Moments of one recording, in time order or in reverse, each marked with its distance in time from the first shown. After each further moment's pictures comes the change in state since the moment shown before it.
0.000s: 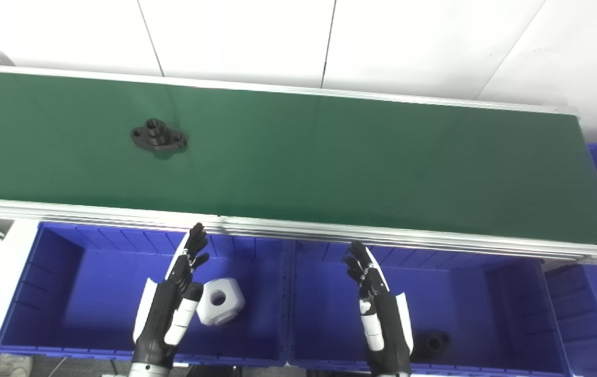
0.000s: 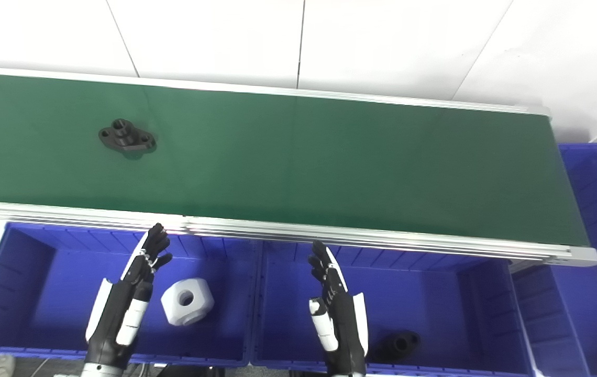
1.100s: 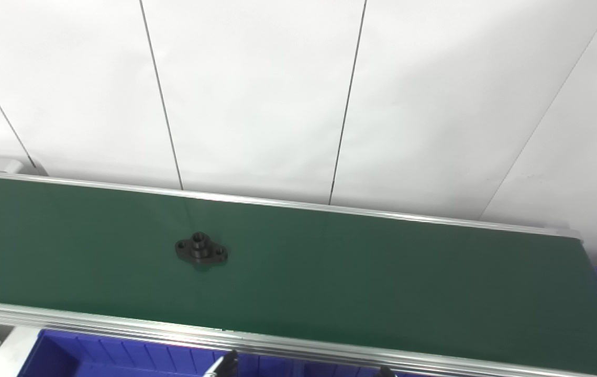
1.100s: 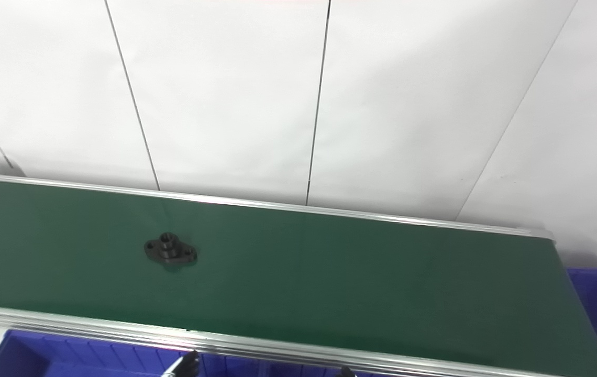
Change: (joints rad) left arm -0.072 -0.033 -0.109 0.148 0.038 -0.002 0.105; right arm -0.002 0.009 -0.136 0.000 0.123 -0.018 0.163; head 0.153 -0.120
